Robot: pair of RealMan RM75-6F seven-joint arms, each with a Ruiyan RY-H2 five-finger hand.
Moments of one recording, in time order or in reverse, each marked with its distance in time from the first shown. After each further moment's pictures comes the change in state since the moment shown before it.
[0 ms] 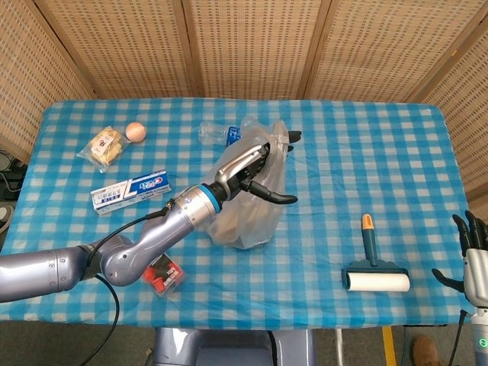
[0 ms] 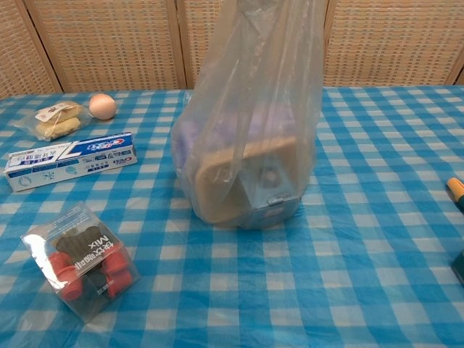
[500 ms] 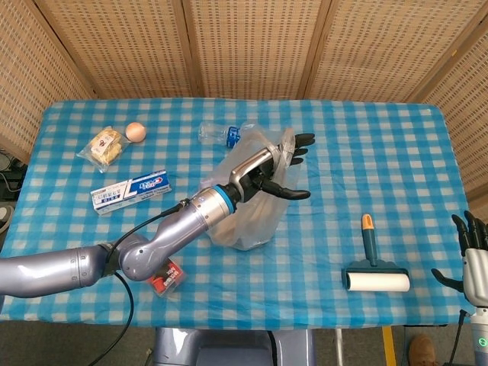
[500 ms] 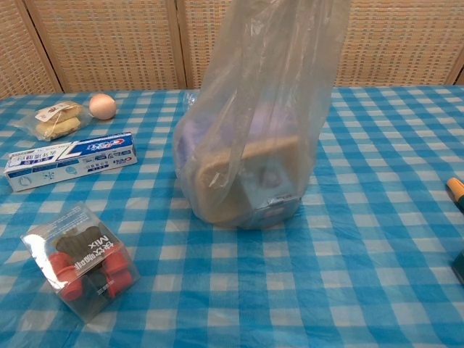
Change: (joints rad) left arm 0.041 -0.164 -0.106 0.101 0.081 -0.068 -0.099; right arm 0.004 -0.001 0.000 0.003 0.006 -0.007 0.001
